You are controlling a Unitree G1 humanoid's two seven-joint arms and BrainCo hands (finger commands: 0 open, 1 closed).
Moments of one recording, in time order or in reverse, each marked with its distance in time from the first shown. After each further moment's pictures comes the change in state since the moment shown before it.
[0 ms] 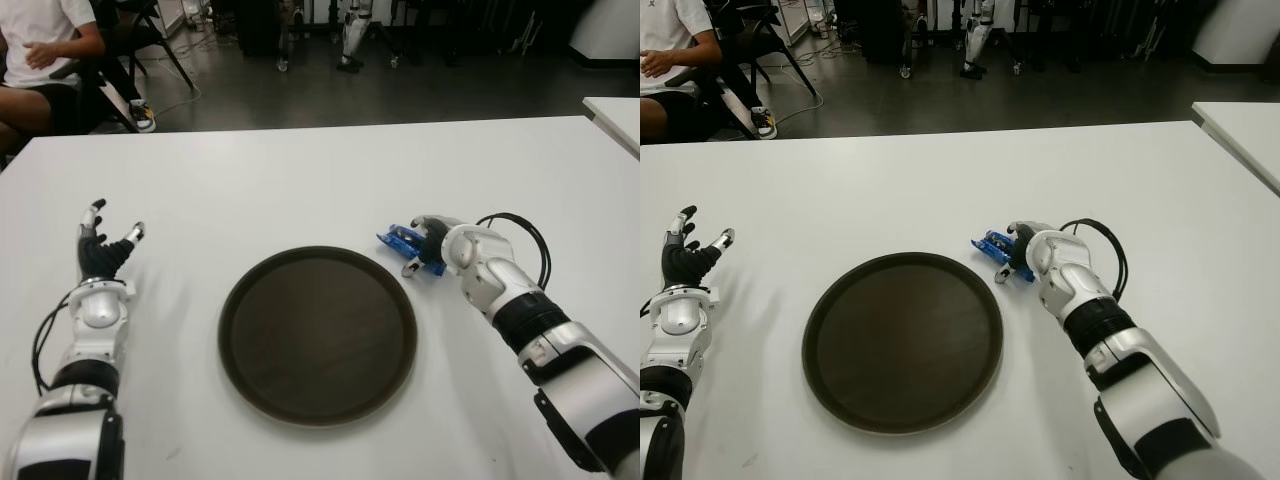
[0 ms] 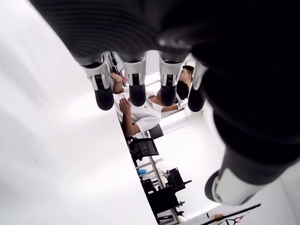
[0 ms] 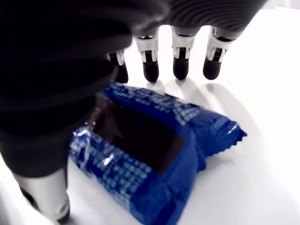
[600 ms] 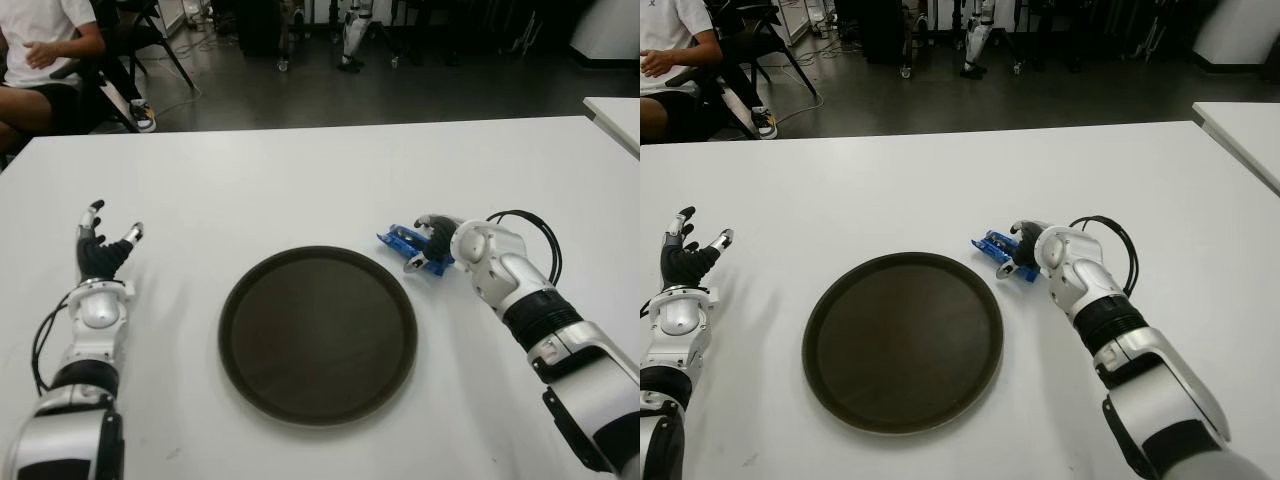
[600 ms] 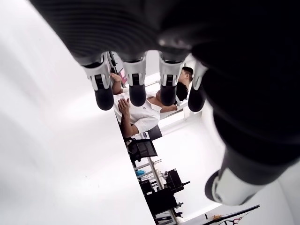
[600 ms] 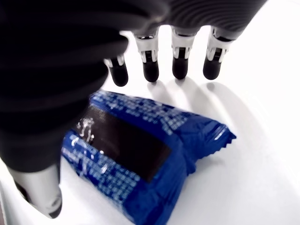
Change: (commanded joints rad) left arm -0.004 -0.001 0.003 0.005 0.002 0.013 0.006; right arm 0.019 -0.034 -0.038 -0.061 0.018 0.002 0.048
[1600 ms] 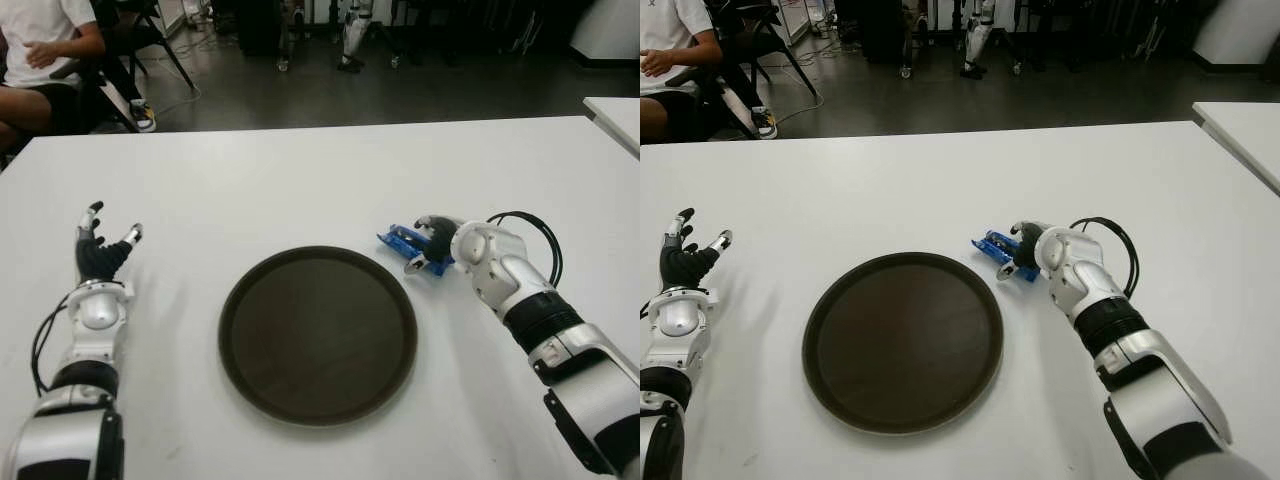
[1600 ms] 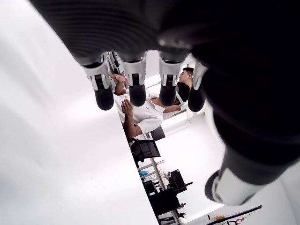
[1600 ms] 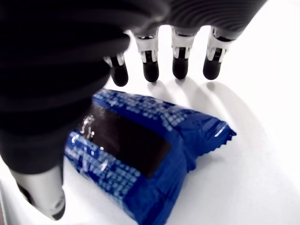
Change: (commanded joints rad) left arm -0.002 -0.001 0.008 0.001 -0.006 -0.020 -0.008; right arm -0.001 -0.015 -0.014 0.002 0.029 -0.009 0.046
